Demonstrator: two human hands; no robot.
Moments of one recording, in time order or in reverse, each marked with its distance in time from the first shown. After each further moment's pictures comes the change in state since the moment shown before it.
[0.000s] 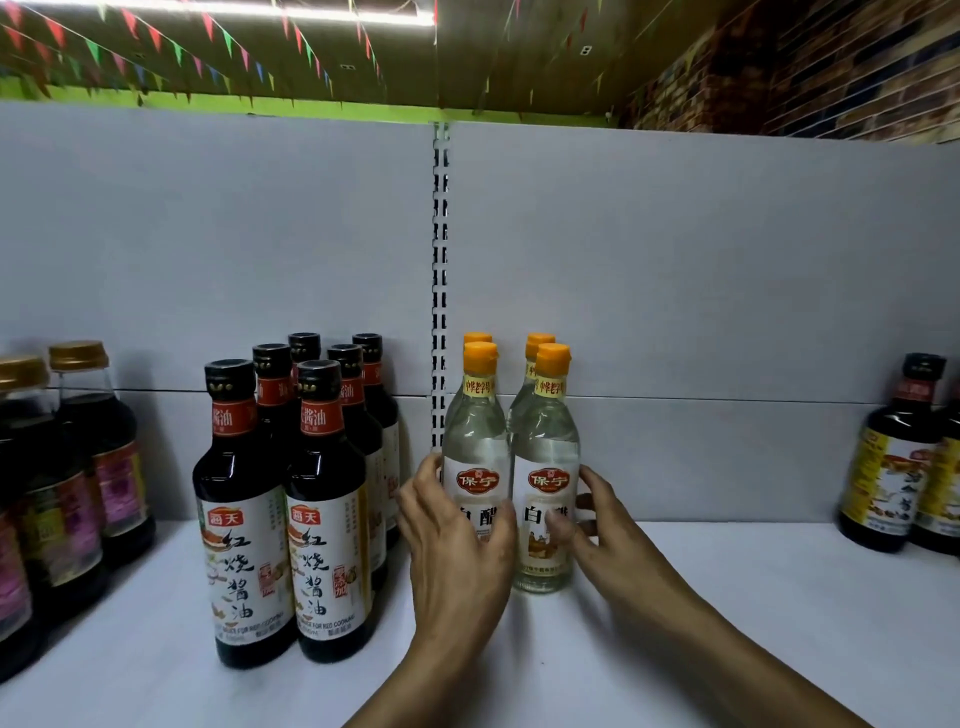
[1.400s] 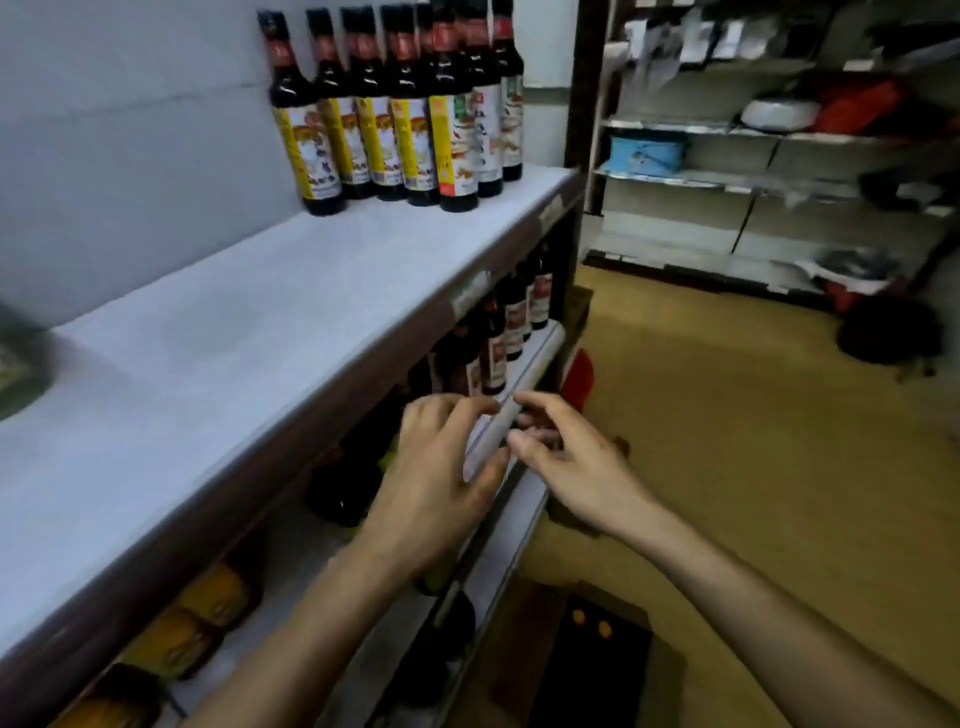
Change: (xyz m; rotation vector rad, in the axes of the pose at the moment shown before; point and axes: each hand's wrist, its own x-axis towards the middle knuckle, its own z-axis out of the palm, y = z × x) left_hand -0.285 0.091 0.053 -0.189 -1.180 0.834; right_hand -0.422 0.019 -0.061 -0.110 0.642 0.694
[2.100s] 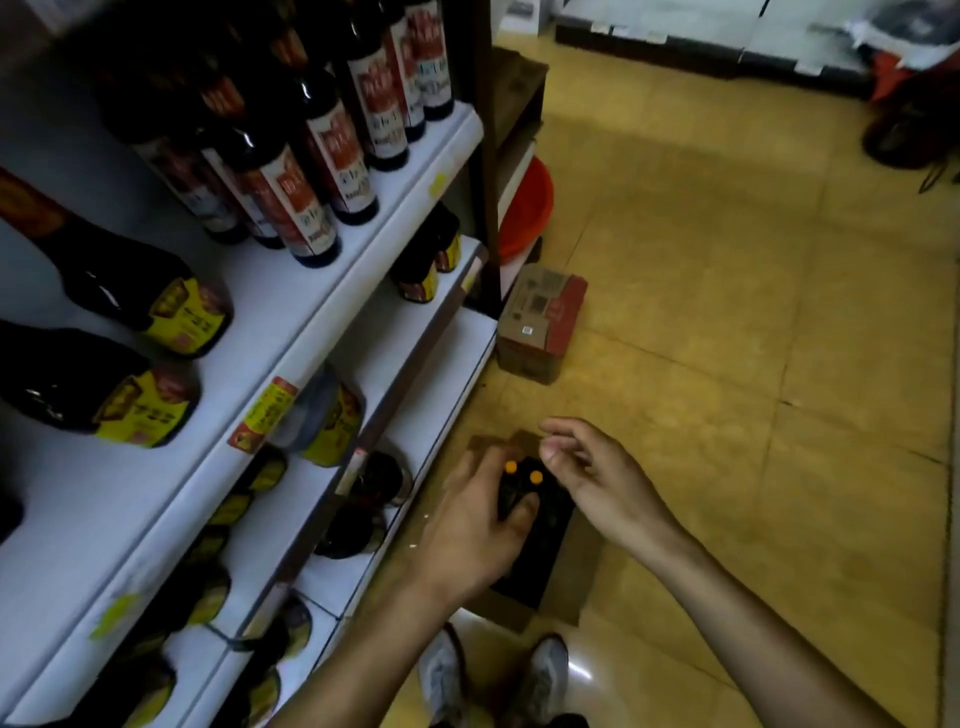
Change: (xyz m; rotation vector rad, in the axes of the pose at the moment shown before) left_hand -0.049 0.042 0.309 -0.343 -0.504 -0.411; right_hand -0.050 0.308 -0.031 0.109 -0.050 0.413
